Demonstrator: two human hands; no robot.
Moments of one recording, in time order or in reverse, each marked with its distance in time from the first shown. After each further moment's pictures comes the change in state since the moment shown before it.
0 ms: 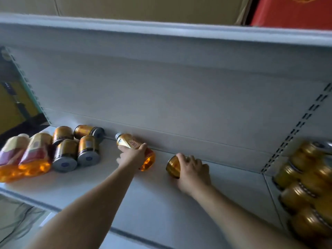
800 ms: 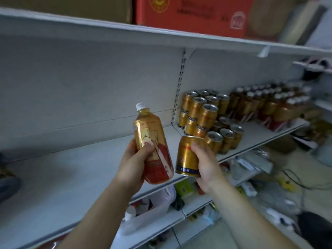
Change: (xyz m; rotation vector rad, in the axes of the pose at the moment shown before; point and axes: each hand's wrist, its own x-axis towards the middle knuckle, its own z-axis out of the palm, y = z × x) left_hand -0.197 -0.034 -0.062 -0.606 -1.268 0.336; right_hand -0.228 -0.020 -0.076 1.639 0.755 0.710
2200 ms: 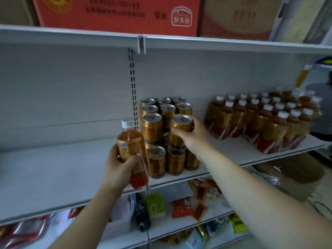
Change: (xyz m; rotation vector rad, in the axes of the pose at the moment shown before) left_hand 0.072 -0.116 0.190 0.377 0.395 0.268; right_hand 0.188 -0.105 -0.190 -0.511 -0.240 -0.373
